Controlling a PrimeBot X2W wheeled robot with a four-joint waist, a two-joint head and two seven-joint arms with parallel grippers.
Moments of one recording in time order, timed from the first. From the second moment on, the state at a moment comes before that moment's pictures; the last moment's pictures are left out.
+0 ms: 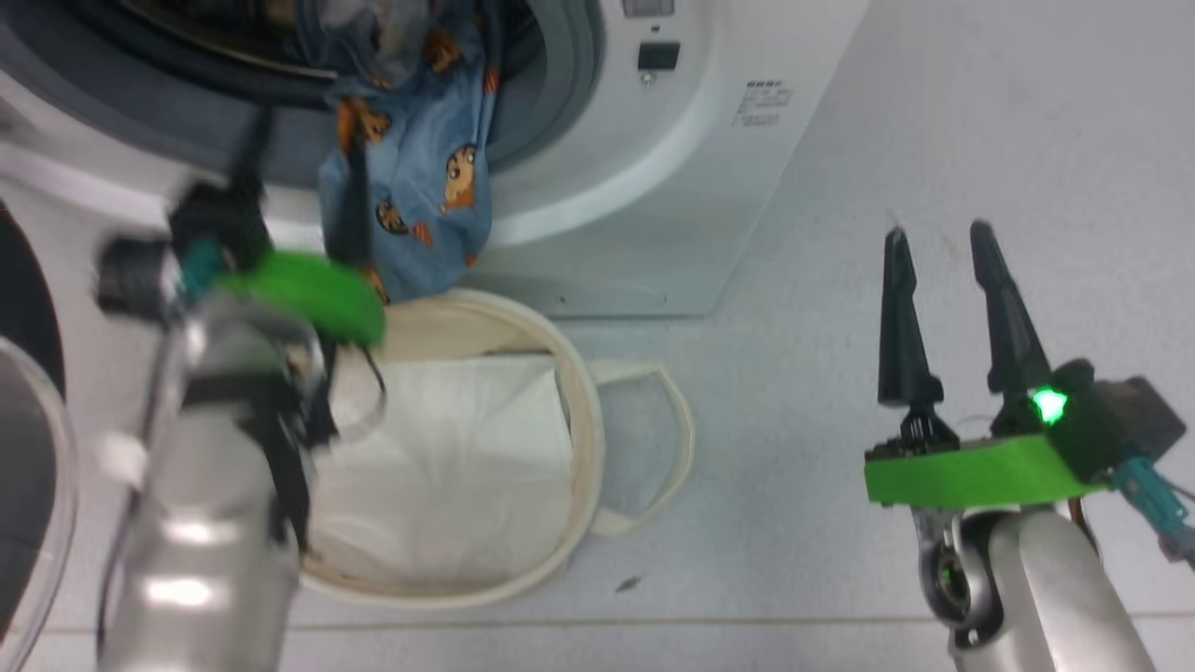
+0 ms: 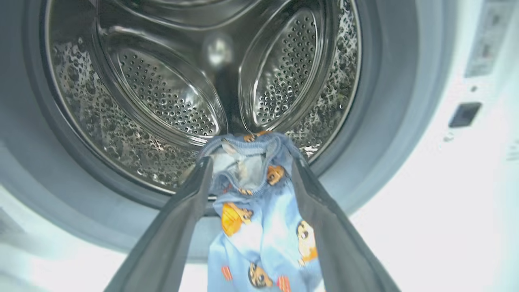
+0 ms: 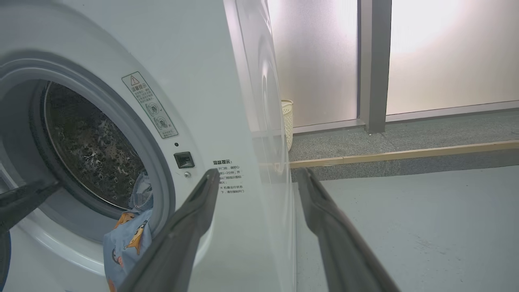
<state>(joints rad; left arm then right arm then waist) -0.85 0.06 -0.05 0.74 -0.03 0.02 -0.26 -0.27 -0.05 0.14 -0.03 0.22 0.13 -0.26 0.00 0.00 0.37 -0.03</state>
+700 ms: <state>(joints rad) -0.26 0.04 -0.10 0.38 -0.15 0.09 -0.26 -0.11 -0.05 0.12 -0.02 0.26 0.13 -0.26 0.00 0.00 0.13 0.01</state>
